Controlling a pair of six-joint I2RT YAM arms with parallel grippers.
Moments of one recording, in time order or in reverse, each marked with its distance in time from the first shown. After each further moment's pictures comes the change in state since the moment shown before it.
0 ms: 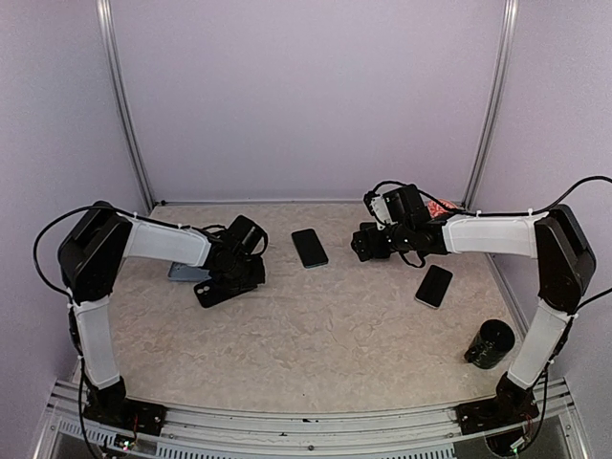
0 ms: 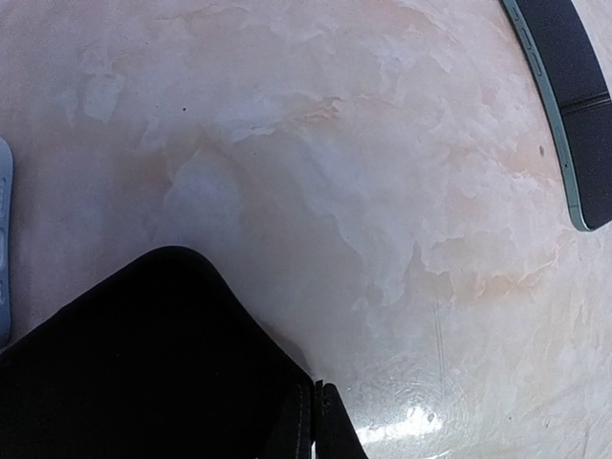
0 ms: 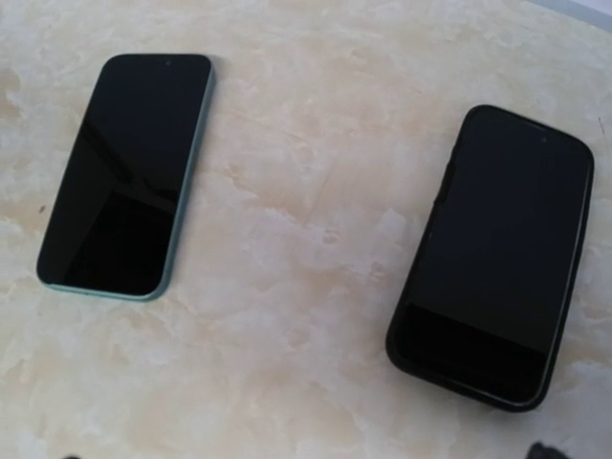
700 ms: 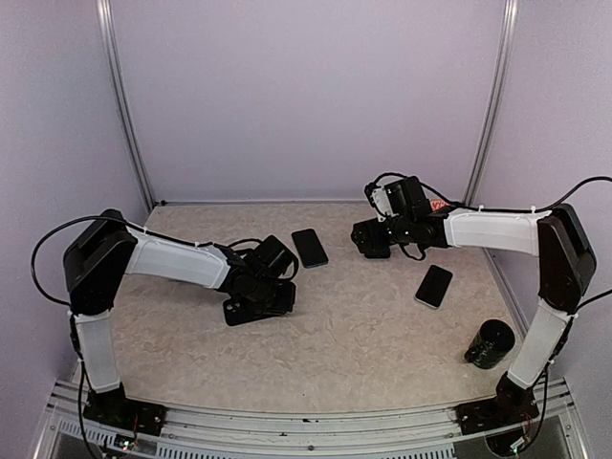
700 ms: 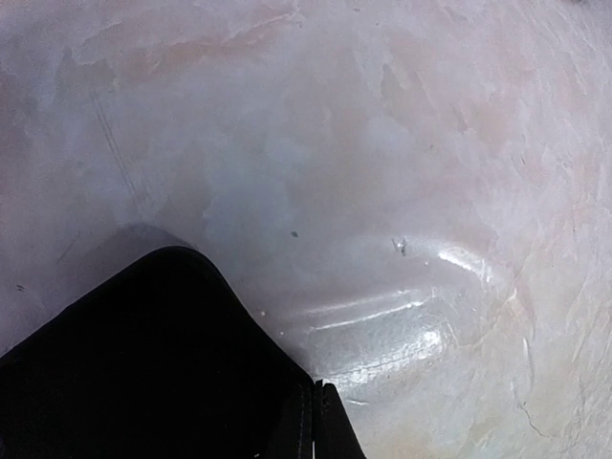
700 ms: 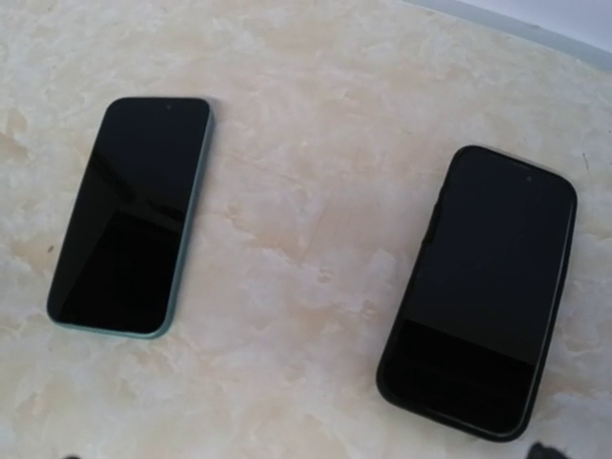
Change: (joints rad) left arm -0.217 -0.015 -0.011 0.001 0.087 0.054; right arm -0.011 0.000 0.051 -0.020 -0.005 -0.001
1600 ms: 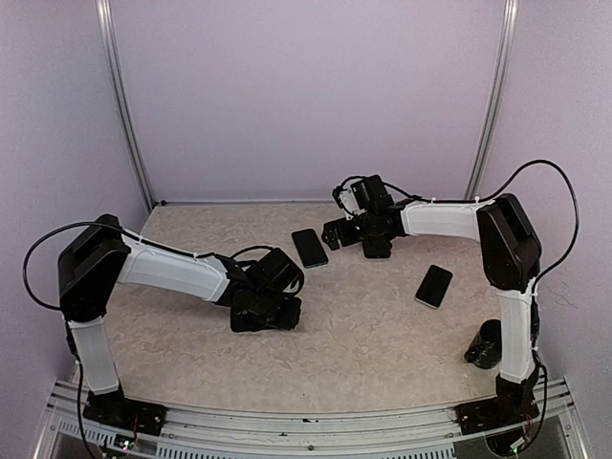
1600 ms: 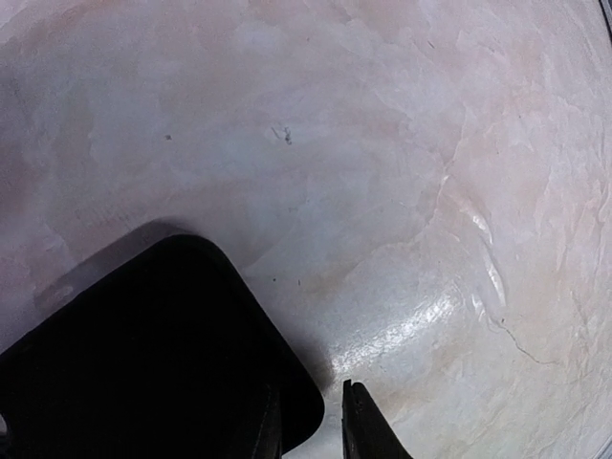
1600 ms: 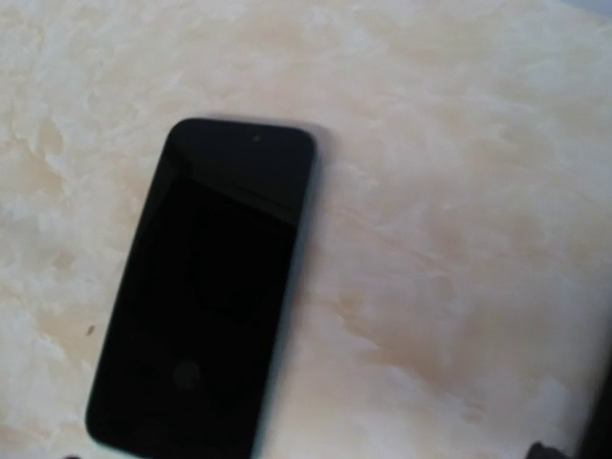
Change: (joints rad) left arm -0.089 -0.043 -0.059 0.020 0.018 0.070; right arm 0.023 0.357 0.362 -0.058 -0.128 0.004
